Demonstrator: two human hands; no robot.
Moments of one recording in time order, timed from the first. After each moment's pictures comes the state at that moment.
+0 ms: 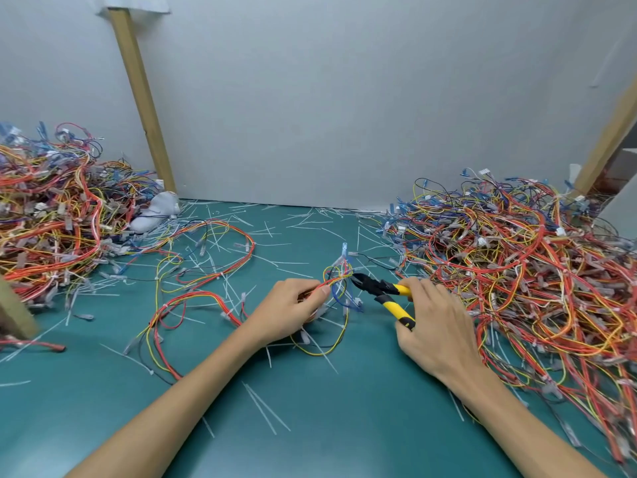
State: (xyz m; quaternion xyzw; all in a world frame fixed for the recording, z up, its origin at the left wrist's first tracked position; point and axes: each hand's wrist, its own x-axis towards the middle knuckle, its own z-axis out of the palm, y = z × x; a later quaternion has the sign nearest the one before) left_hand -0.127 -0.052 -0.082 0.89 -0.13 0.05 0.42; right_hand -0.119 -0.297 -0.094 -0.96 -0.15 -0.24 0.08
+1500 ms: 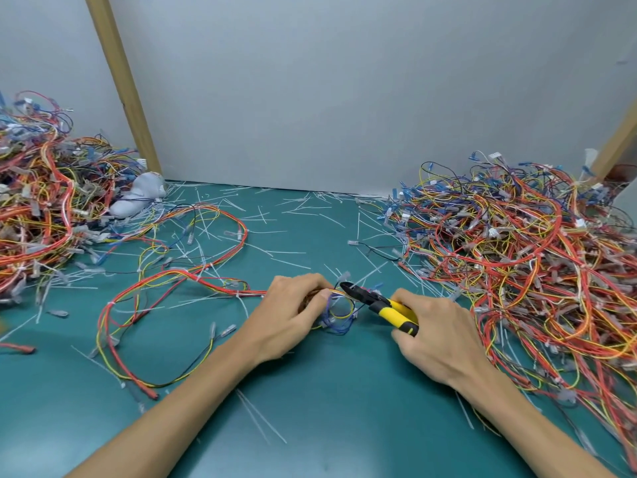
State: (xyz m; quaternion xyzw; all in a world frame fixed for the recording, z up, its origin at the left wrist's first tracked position) left_hand -0.131 -0.054 -0.093 0.89 -0.19 0.11 0.39; right_hand -0.125 -0.292 -0.082 -0.97 -0.19 -0.14 0.11
